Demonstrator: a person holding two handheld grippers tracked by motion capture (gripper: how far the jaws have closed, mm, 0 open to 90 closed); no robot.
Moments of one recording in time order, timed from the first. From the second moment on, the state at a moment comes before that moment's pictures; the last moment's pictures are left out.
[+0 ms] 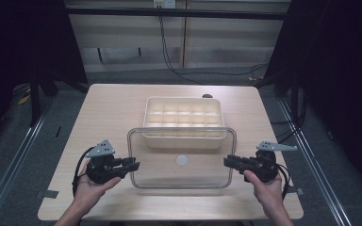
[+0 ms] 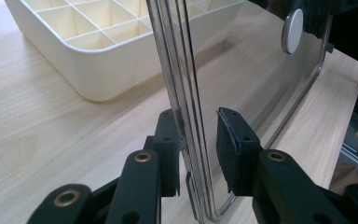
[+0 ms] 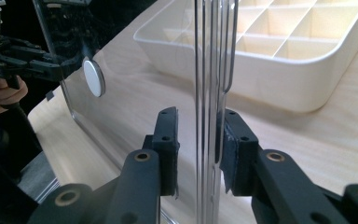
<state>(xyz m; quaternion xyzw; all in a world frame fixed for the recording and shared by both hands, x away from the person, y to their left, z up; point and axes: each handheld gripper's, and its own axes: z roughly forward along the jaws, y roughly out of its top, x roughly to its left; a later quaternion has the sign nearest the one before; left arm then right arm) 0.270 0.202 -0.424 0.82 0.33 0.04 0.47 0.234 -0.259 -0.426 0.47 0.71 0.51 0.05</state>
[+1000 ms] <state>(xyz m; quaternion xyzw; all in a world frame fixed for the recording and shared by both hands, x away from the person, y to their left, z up) 0.255 0.201 -0.453 0.83 0.33 0.03 0.45 0.219 -0.254 -0.454 0.49 0.72 0.49 0.04</state>
